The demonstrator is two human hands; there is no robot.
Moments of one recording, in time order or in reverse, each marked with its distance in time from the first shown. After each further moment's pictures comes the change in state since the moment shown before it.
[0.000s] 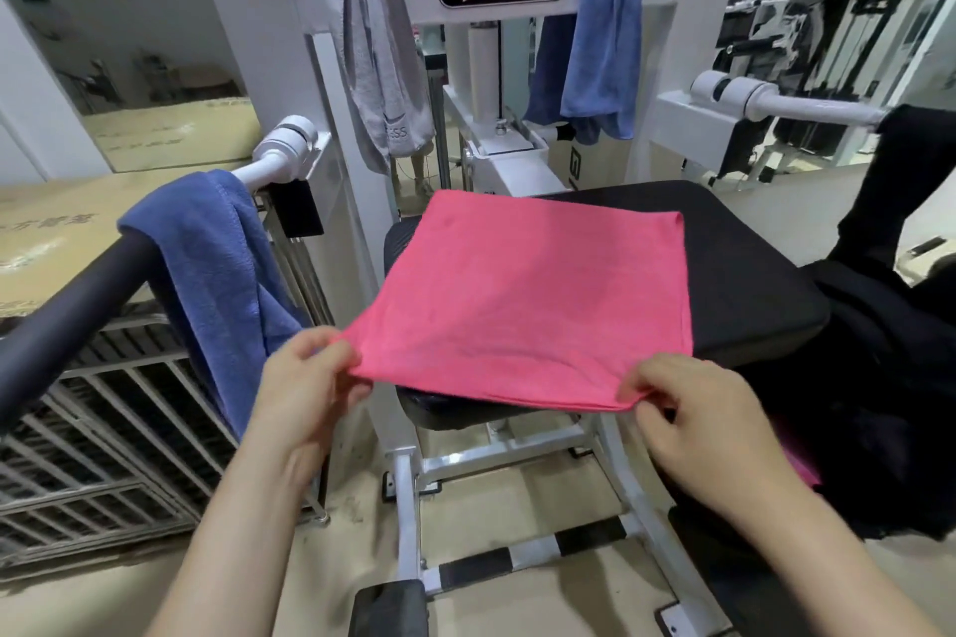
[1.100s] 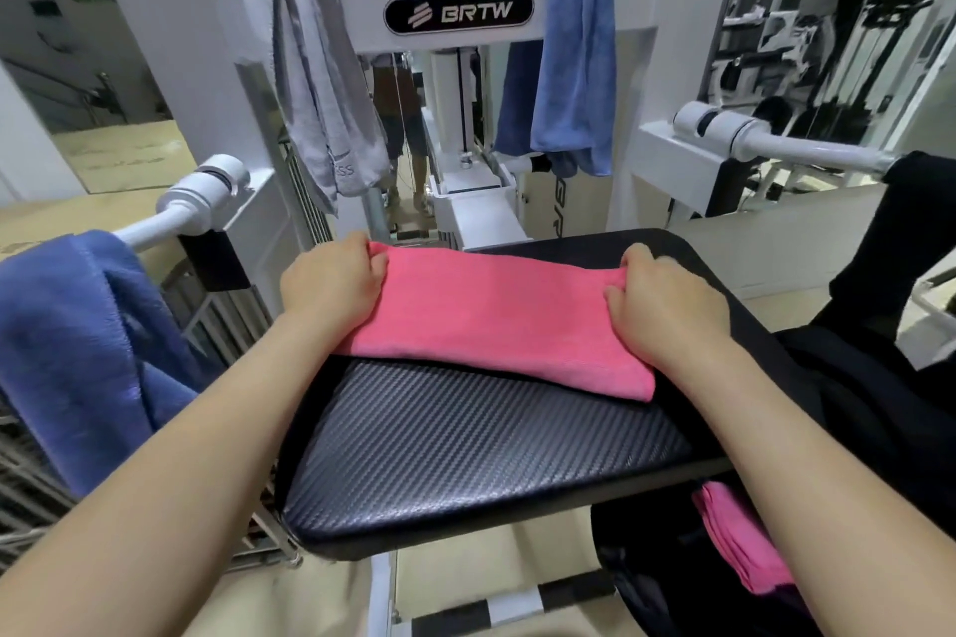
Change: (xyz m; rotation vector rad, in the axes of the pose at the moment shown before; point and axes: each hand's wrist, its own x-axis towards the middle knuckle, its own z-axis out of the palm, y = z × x) left_hand 0.149 0.048 0.130 1.480 0.192 0.663; right_hand 0.175 0.087 -0.008 -0.381 -0.154 0.346
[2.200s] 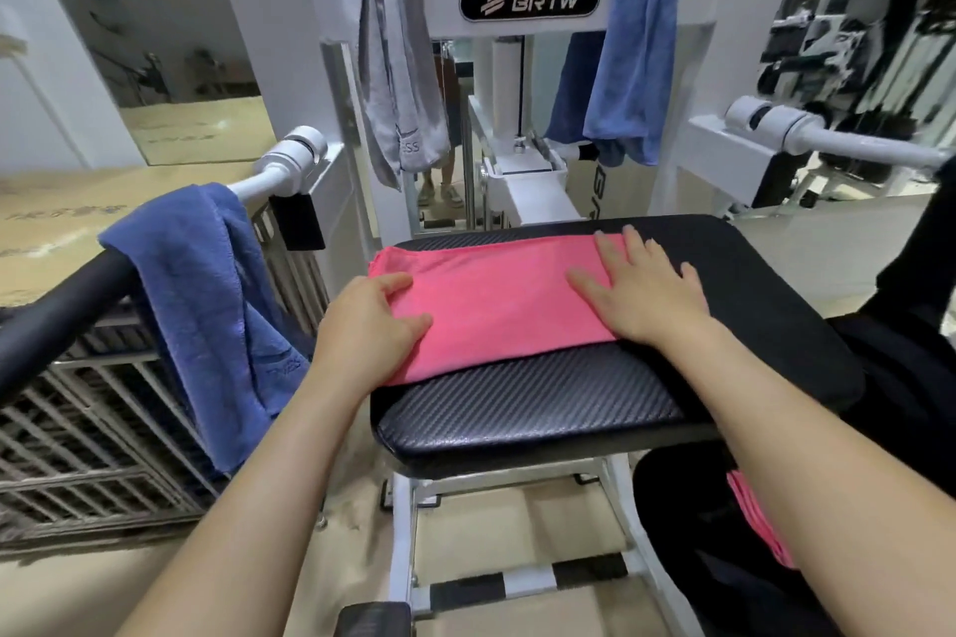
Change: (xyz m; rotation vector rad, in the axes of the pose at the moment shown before) left_hand -0.106 -0.031 -0.038 -0.508 -0.134 -0.183; right_hand -0.010 -0.048 0.025 -0.014 -0.261 -0.115
